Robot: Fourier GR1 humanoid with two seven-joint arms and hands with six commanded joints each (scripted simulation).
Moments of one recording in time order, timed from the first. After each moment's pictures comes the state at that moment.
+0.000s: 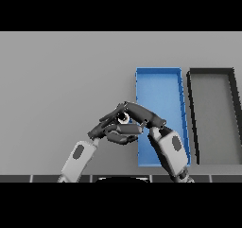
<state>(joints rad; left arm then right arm) -0.19 -0.03 -0.41 -1.55 -0.13 -0.41 0.07 -0.43 0.04 0.28 -1.87 -0.21 0.53 0.40</state>
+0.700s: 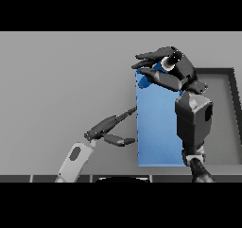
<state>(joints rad) -0.17 0.01 -0.42 -1.60 -0.13 -0.42 0.10 -0.89 -0.13 -0.14 -1.74 -0.52 0.29 0.54</state>
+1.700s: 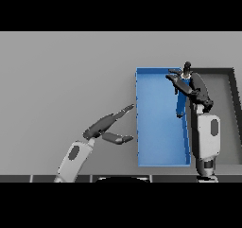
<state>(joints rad) -0.18 0.02 -0.41 -1.59 -0.16 -0.38 0.07 -0.45 -0.22 -0.15 -1.53 -0.18 0.16 0.61</state>
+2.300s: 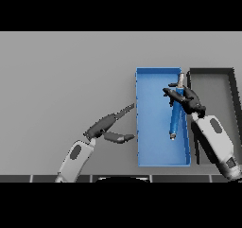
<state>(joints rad) -0.19 0.01 -0.41 -1.57 -0.19 -0.36 0.07 -0.44 -0.62 0.42 -1.39 -0.77 -0.31 0.61</state>
